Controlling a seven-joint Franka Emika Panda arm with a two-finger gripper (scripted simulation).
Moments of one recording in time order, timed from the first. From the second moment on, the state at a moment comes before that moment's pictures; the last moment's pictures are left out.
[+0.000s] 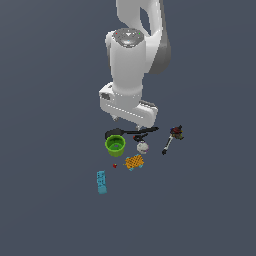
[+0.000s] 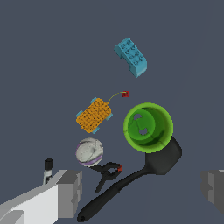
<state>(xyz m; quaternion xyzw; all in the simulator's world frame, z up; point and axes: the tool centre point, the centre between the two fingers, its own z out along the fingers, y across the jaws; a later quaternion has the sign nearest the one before) -0.023 -0.005 0.225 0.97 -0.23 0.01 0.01</state>
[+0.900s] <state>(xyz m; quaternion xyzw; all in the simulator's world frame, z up) -0.074 0.012 0.135 0.90 -0.43 0.01 0.00</state>
